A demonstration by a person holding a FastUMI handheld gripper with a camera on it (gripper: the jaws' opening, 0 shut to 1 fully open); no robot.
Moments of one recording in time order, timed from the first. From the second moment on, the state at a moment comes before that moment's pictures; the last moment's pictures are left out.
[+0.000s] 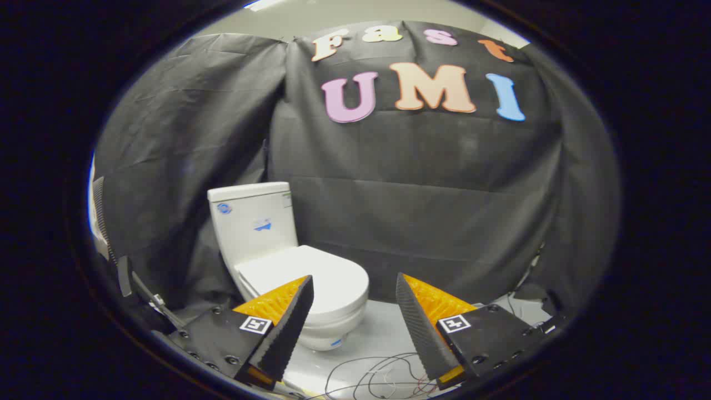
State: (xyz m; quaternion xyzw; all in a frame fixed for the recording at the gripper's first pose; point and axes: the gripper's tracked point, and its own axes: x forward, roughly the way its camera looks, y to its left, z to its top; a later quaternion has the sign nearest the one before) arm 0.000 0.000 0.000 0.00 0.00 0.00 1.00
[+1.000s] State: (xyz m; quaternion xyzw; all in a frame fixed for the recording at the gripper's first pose) arm 0.031 0.083 -0.012 0.07 0.02 -0.09 0.99
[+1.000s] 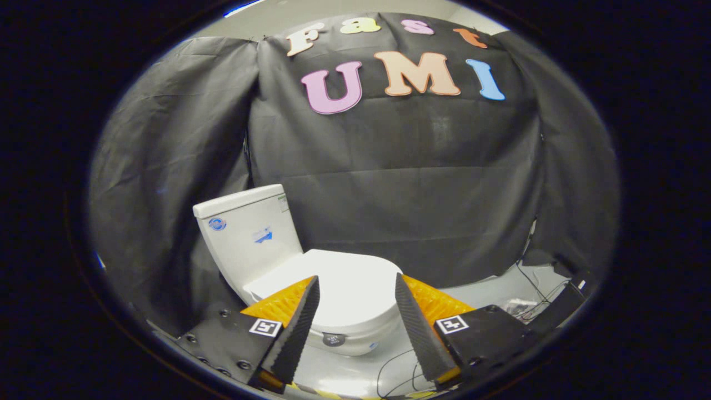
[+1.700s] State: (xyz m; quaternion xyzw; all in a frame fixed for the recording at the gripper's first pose) arm -0.009 0.048 0.024 0.09 -0.12 -0.15 0.98
